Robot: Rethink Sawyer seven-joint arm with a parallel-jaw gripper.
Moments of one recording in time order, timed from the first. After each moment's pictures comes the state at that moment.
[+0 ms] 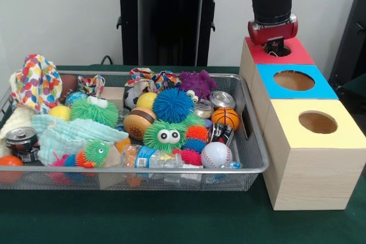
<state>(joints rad) -0.21 -0.68 0.33 2.39 0.30 -0.14 1.40</state>
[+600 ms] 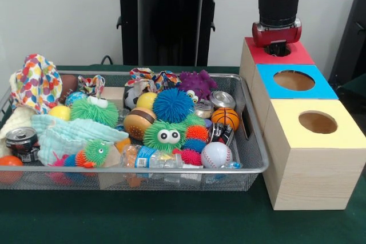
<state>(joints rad) -0.07 -0.68 0.23 2.36 0.40 -0.14 1.40</state>
